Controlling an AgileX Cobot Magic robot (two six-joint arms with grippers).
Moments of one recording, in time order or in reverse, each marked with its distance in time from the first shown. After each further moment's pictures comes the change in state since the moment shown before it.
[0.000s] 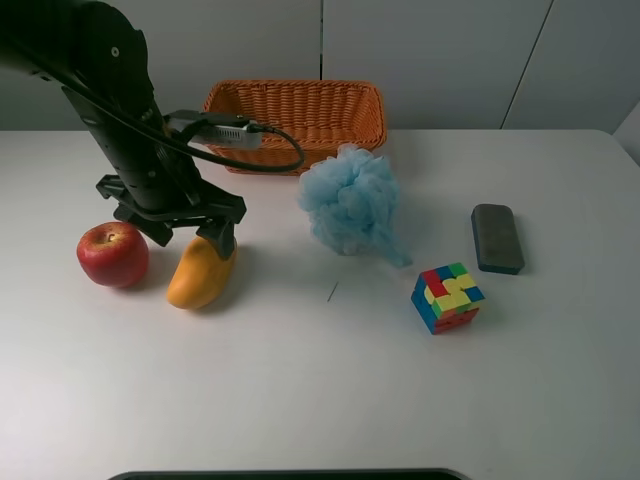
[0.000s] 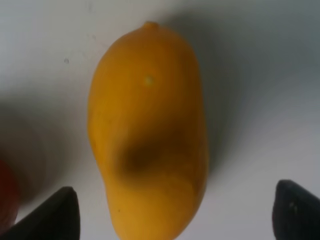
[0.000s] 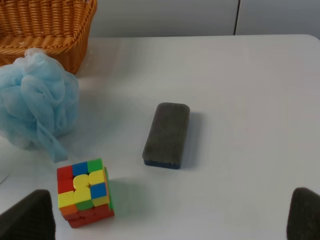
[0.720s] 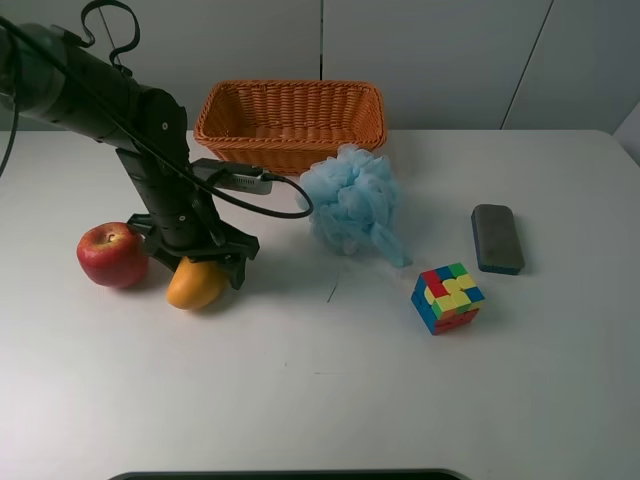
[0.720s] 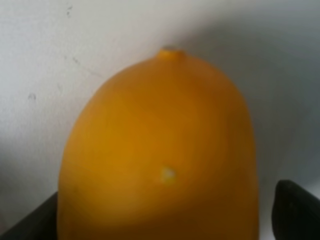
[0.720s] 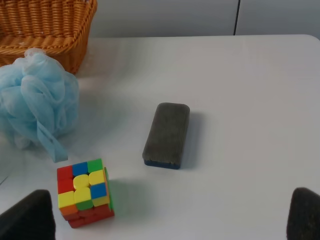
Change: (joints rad) left arm -0.001 0.183 -0.001 -0.006 -0.140 0.000; right arm 0.000 0.000 0.000 0.000 0.000 0.000
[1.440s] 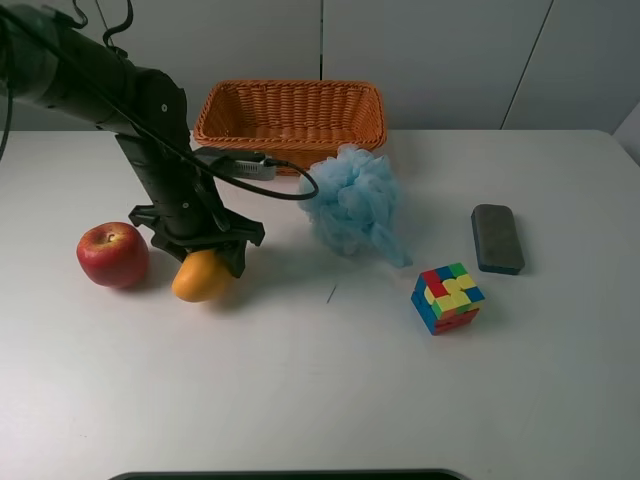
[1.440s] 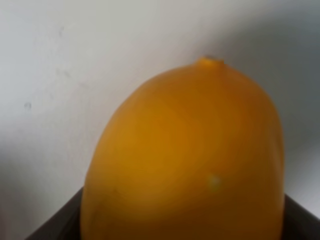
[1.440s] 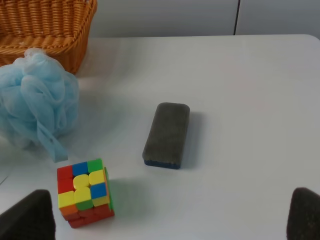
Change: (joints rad) left arm 0.000 -0.042 -0.062 -0.040 0.074 0.002; right arm 0.000 0.000 0.000 0.000 0.000 0.000
